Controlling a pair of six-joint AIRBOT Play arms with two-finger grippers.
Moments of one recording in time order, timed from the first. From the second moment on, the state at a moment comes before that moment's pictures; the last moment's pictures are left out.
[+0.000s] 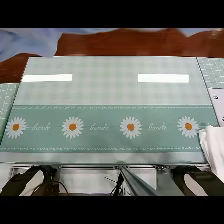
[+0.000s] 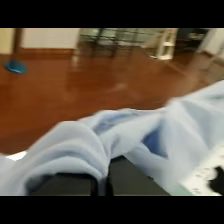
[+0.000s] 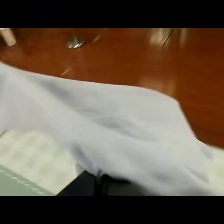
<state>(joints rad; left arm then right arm) 0.21 -0.90 1.70 0.50 -1.19 -1.22 0.01 -0.89 1.96 -1.05 1.40 1.49</state>
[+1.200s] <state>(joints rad) 0.05 -1.00 0.77 0.62 -1.17 -1.23 0.00 -0.86 1.06 -1.36 1.29 1.56</state>
